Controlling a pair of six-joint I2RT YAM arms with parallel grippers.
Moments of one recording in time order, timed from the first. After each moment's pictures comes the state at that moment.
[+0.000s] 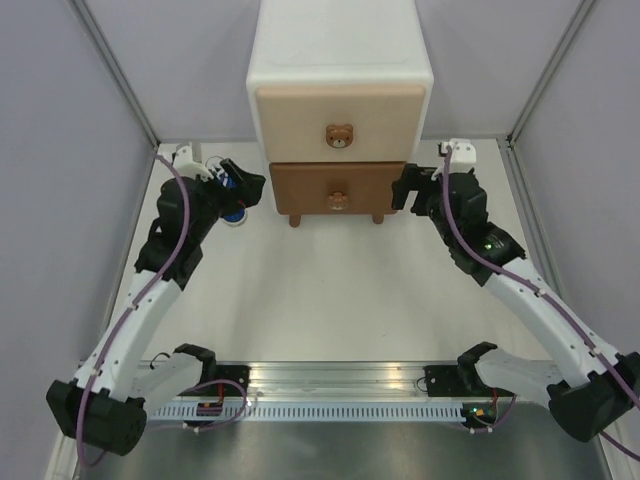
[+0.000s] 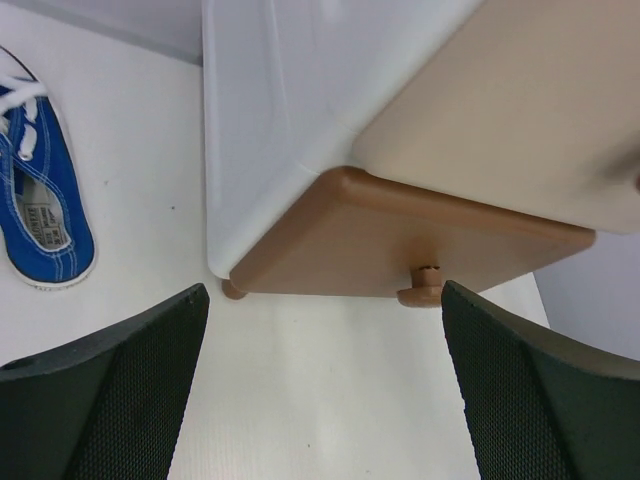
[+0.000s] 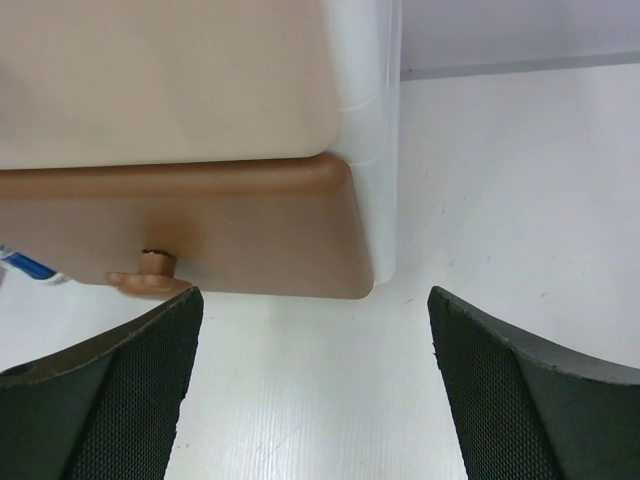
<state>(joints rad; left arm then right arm) -0.28 1.04 0.99 -0.16 0.00 -0.57 0.50 1.11 1.05 -0.22 0.34 0.31</state>
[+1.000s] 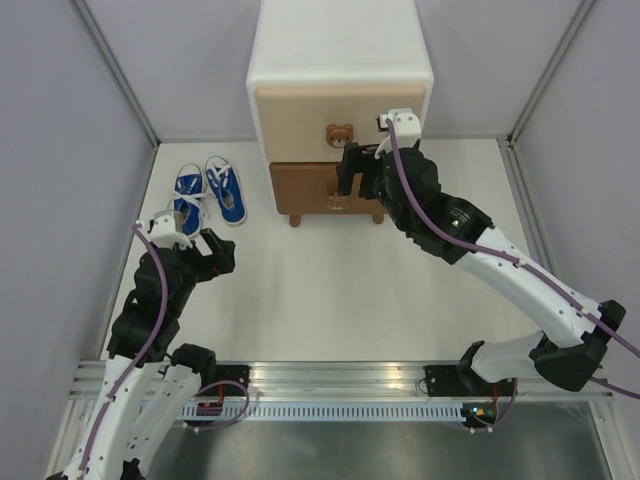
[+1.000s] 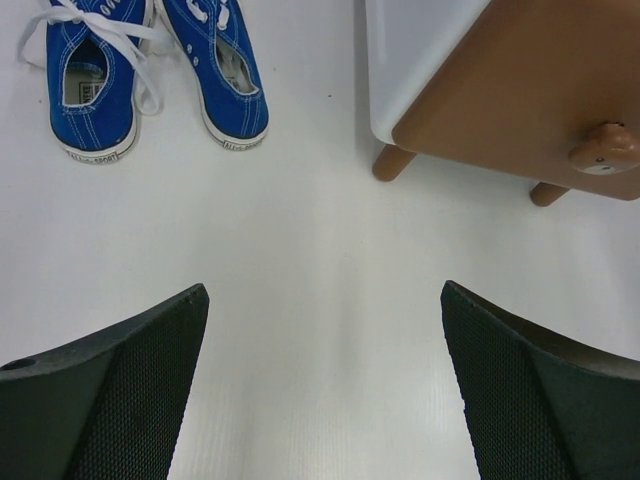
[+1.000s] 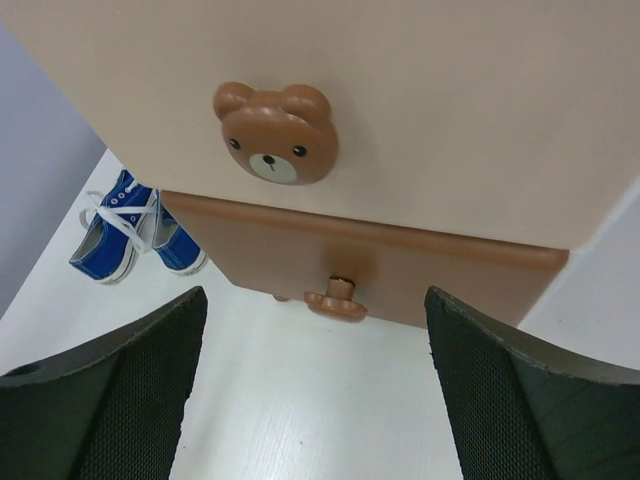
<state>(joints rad) -0.28 0.49 0.76 -0.60 -0.17 -0.40 0.84 1.32 1.51 -0.42 0.51 0.33</state>
